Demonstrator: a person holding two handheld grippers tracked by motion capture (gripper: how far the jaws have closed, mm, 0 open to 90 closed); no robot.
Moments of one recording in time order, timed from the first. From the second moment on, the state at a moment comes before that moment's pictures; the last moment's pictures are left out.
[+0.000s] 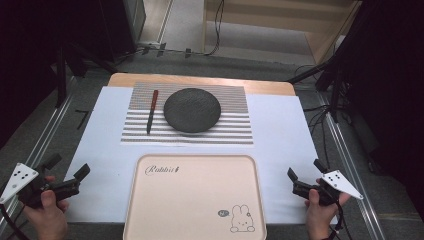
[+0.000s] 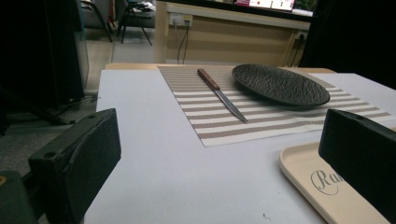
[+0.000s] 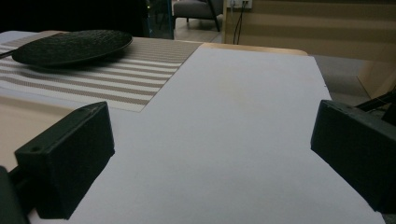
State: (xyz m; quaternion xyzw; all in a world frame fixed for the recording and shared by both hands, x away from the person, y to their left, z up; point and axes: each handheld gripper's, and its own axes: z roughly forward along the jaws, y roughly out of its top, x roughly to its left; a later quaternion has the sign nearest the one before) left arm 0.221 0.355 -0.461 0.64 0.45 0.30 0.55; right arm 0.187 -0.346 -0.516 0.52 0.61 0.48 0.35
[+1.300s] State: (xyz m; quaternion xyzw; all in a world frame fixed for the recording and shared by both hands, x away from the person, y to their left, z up) left arm 0.306 0.269 -0.414 0.72 0.42 0.25 0.49; right arm 0.183 -0.349 -0.516 0.51 0.61 0.50 0.35
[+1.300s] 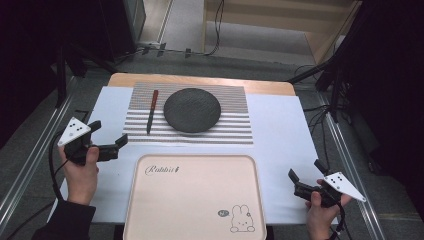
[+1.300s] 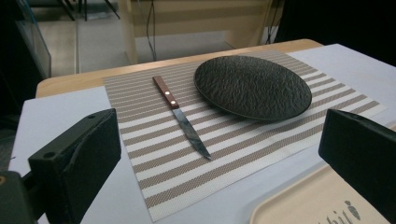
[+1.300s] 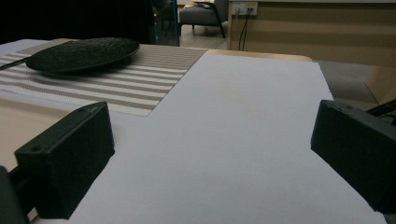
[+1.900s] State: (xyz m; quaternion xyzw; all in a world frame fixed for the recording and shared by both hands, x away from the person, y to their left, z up) left arm 0.353 0.252 -0.409 0.73 0.42 0.25 0.47; right arm 0.183 -0.350 -0.516 0.51 0.61 0.50 0.35
